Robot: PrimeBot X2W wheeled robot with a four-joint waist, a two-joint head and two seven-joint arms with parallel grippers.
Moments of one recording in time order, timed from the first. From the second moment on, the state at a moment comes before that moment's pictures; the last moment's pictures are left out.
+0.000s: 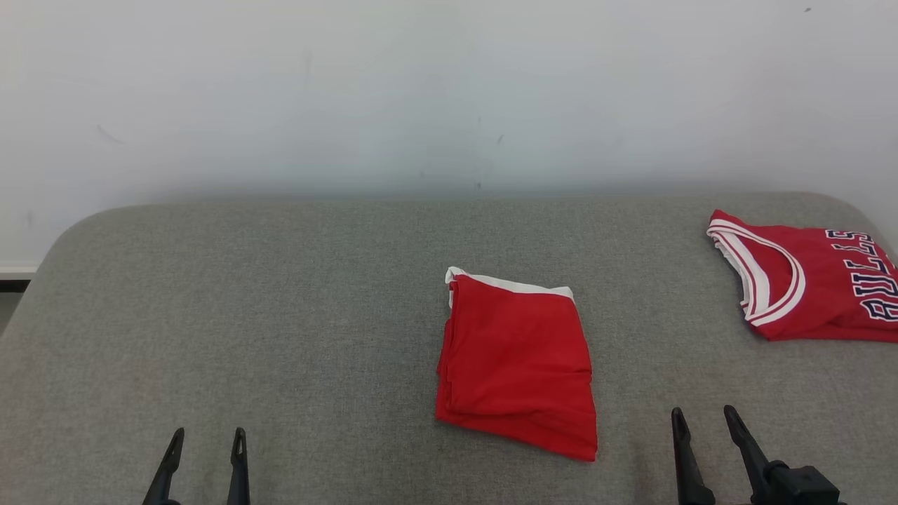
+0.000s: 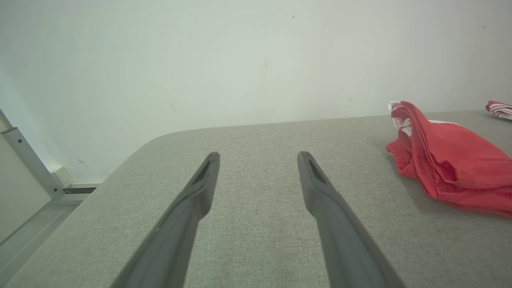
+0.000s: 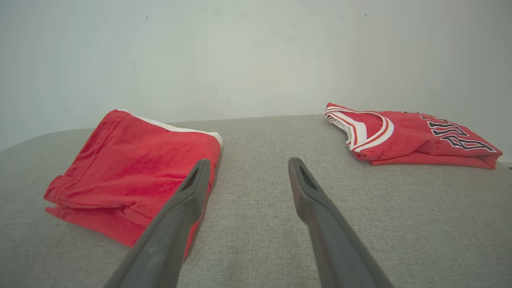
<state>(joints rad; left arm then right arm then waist) 0.08 0.12 0.02 0.15 -0.06 -0.07 -0.26 0.06 -0.08 -0.07 0.24 0.10 0.13 -0.26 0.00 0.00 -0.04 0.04</state>
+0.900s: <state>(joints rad) 0.02 0.10 -0.03 0.17 -0.06 -0.08 -0.26 -0.37 -0.16 0.05 0.54 0.11 0.13 -0.23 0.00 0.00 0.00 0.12</state>
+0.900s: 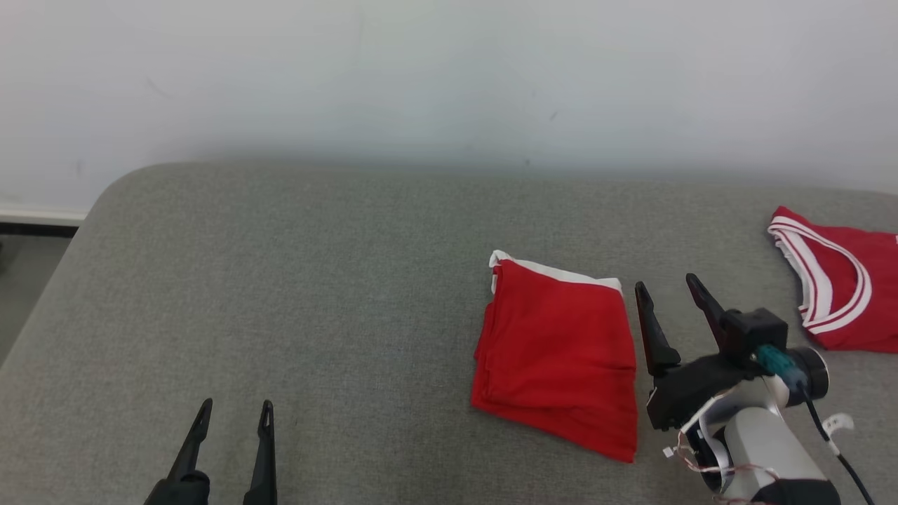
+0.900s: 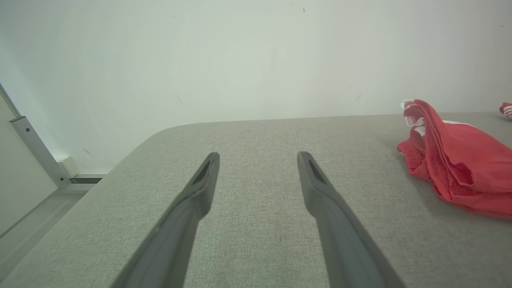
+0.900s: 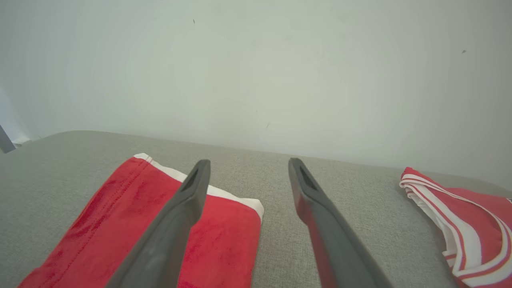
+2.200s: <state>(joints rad) -0.08 0.07 -0.04 0.16 -0.06 -0.07 -0.26 -0.65 -0.13 0.19 1.14 0.35 0.13 -0.14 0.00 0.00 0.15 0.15</state>
